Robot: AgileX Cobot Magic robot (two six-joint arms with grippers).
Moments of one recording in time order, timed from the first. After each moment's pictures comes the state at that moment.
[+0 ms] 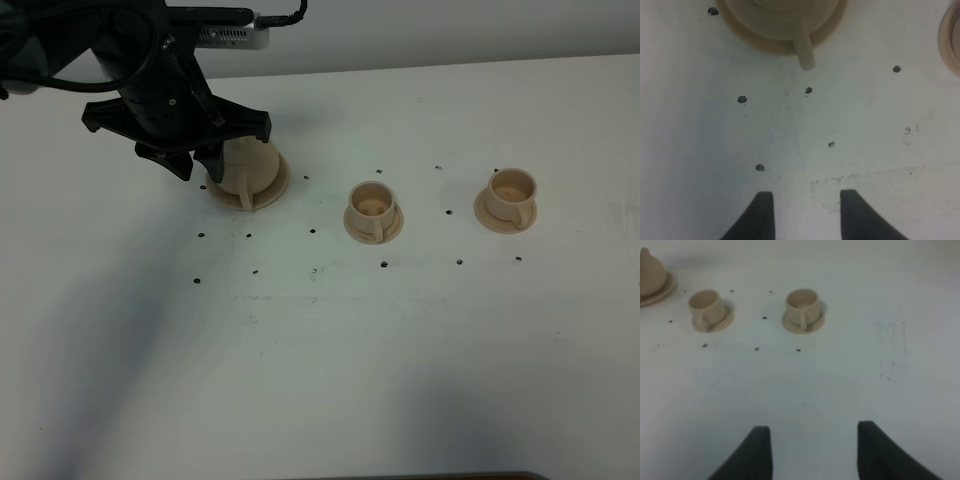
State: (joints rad) left arm -0.40 1.95 -1.69 -0.02 1.14 -0.23; right arm 0.02 -0.01 -0.49 0.19 1.09 -0.13
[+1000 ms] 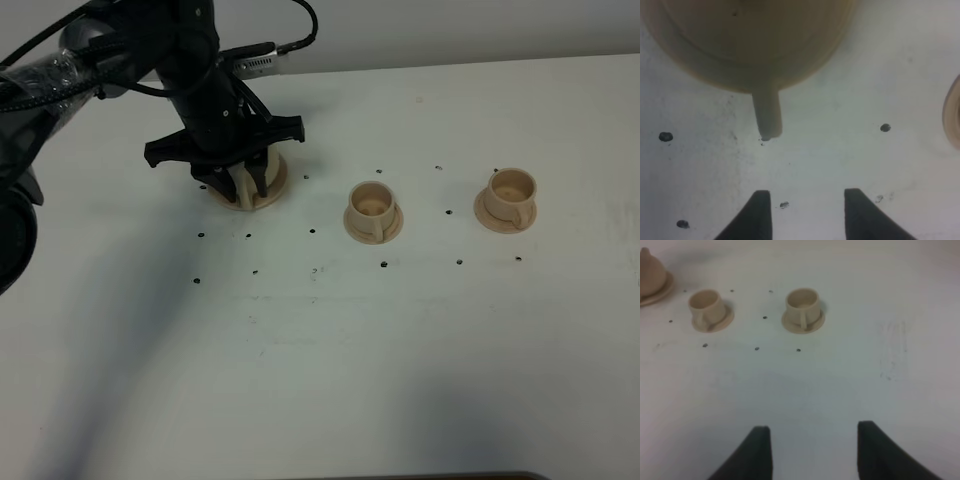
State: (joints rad) left arm -0.34 2.26 -1.93 -0.19 1.19 -0.33; right arm 0.02 -0.01 -0.49 0.19 1.09 -0.13
